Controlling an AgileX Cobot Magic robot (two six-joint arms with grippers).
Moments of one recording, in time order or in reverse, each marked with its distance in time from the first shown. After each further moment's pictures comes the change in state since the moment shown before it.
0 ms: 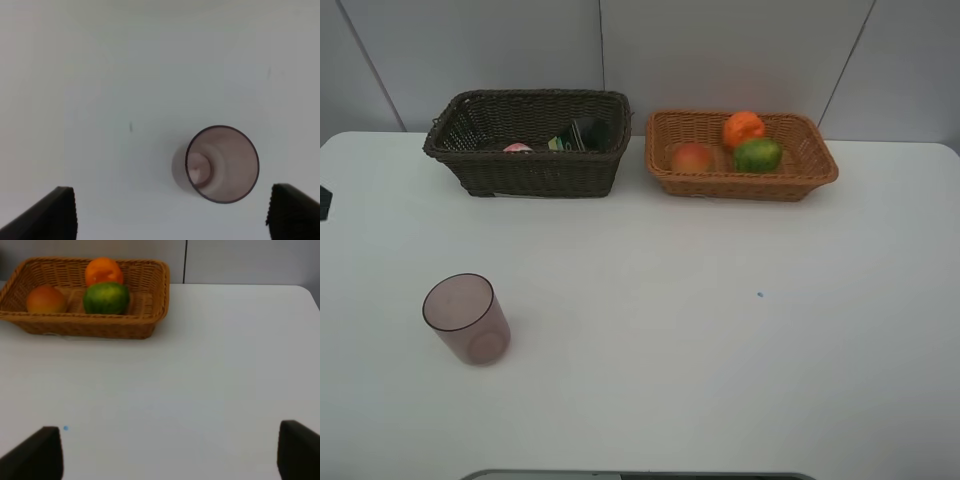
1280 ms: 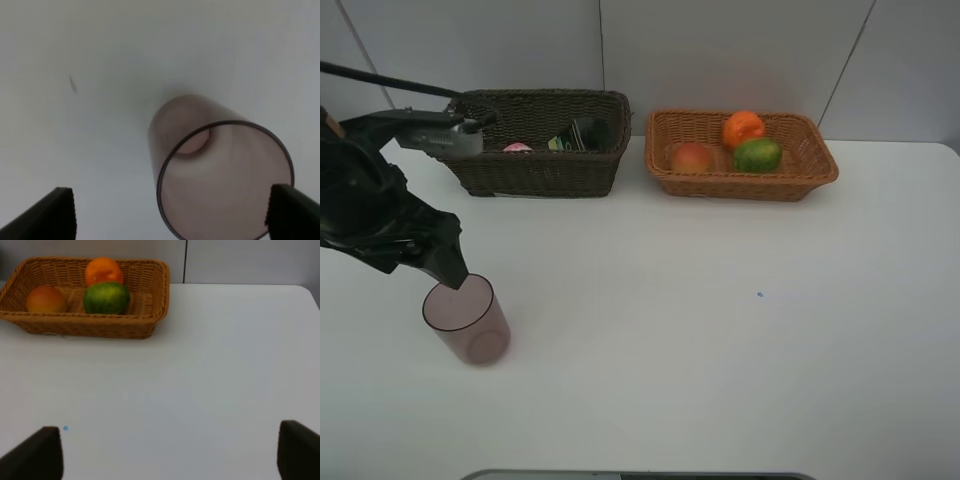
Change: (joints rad) left arm -0.280 0.568 -0.034 0.085 -0.128 -0.075; right arm 0.000 0.000 0.000 0.000 0.000 0.000
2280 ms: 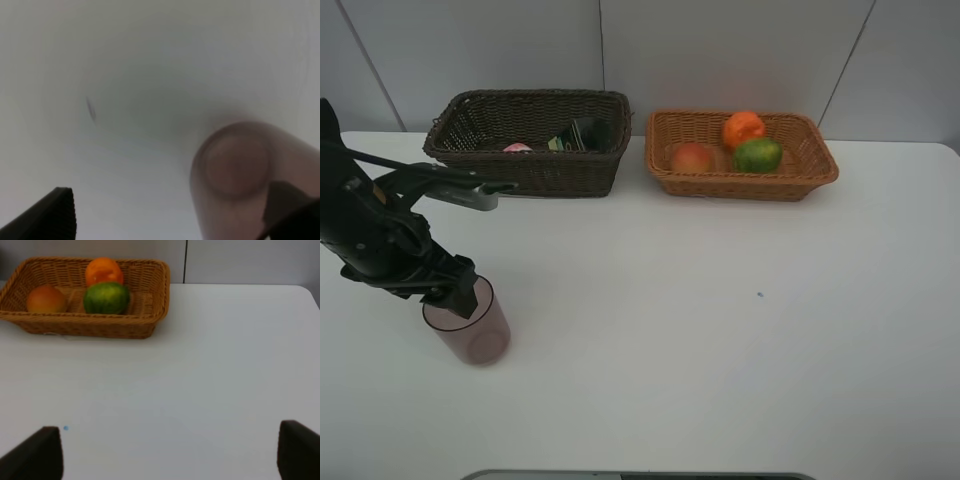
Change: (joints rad) left arm 0.000 0.133 0.139 0.046 -0.295 0.029; right arm 0.000 0.000 0.000 0.000 0.000 0.000
